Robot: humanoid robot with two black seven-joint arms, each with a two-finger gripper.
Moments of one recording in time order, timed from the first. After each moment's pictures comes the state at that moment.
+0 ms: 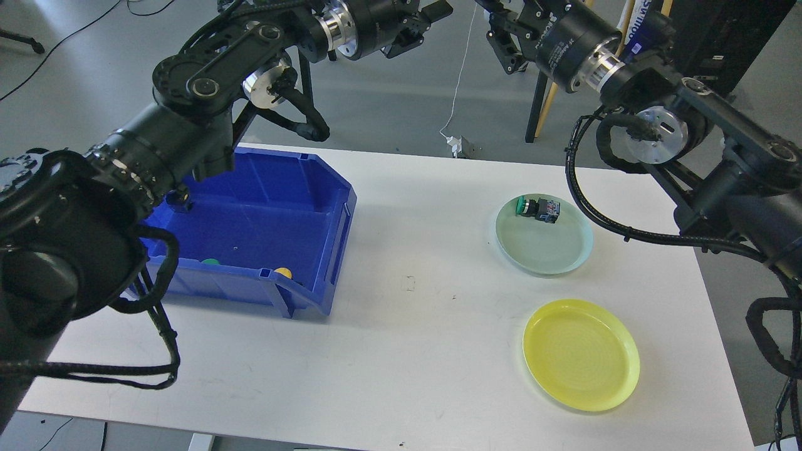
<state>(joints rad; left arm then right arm) -1.36 -0.01 -0.50 -0.44 0.58 -0.49 -0.18 1.03 -0.33 0.71 1.01 -0.28 0.21 0.11</state>
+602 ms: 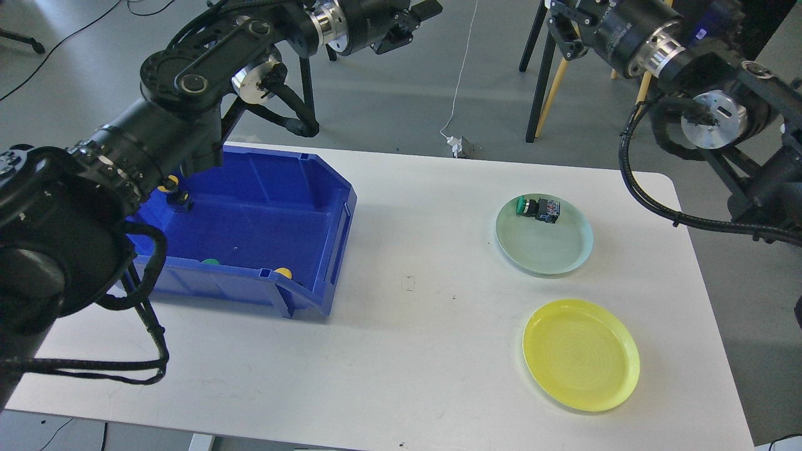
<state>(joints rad) -1.36 0.07 -0.49 -0.46 0.59 -0.49 -0.18 1.01 -0.52 0.68 0.95 -0.28 0.21 0.09</state>
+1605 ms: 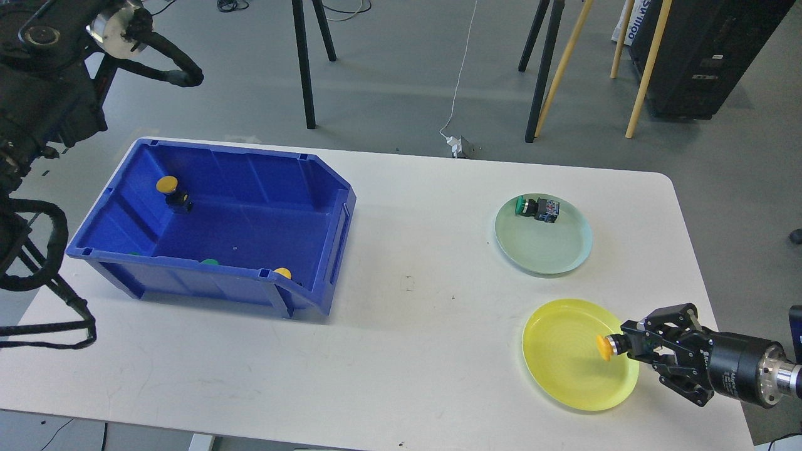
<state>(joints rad) -1.38 0.29 -0.54 -0.46 0.58 -0.49 -0.21 0.40 -1.13 0.26 1.53 -0.32 0.28 0.10</state>
